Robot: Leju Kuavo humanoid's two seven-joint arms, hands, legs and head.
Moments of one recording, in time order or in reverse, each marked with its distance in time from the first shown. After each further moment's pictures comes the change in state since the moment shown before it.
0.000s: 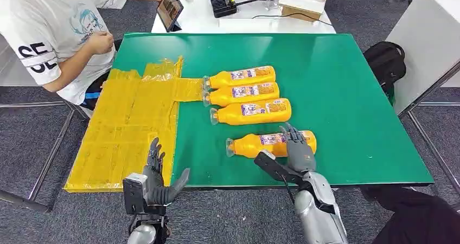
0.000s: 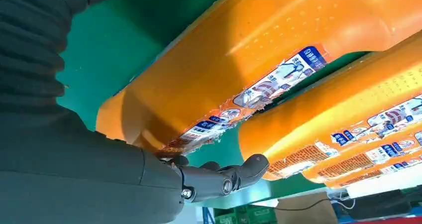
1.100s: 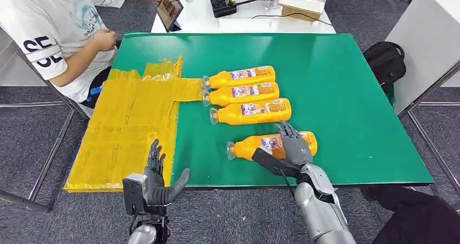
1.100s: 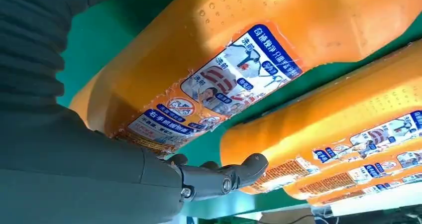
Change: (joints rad) left arm -0.005 0.000 0.000 0.023 0.028 0.006 -0.001; right arm -0.075 -0.048 0.067 0.093 -0.038 0.028 -0.006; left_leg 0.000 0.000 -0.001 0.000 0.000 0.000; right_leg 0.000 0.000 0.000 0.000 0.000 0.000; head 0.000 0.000
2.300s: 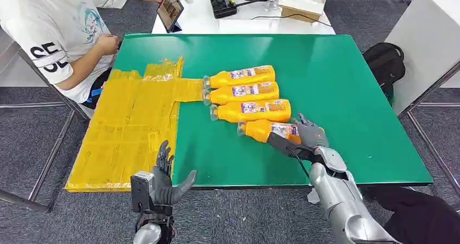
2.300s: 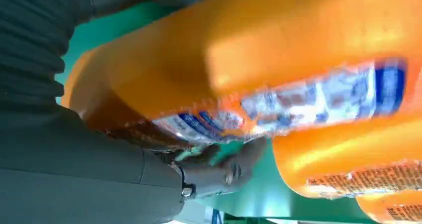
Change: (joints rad) left arm -0.035 0.006 -0.039 0.074 0.045 -0.023 0.004; right arm -0.226 -0.126 0.016 0.296 0.054 0.046 0.105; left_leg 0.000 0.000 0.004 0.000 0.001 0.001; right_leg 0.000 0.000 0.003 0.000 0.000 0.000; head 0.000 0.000
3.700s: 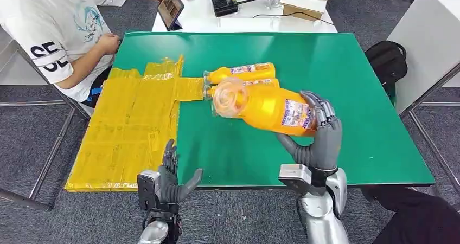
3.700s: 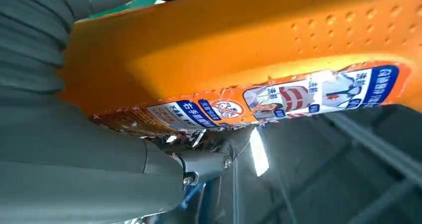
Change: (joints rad) left arm -0.048 0.008 -0.088 0.085 0.113 0.026 -0.054; right arm 0.429 0.235 0.004 -0.961 -0.511 -0.368 -0.582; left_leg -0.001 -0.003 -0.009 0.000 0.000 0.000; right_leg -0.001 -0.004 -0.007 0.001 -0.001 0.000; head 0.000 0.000
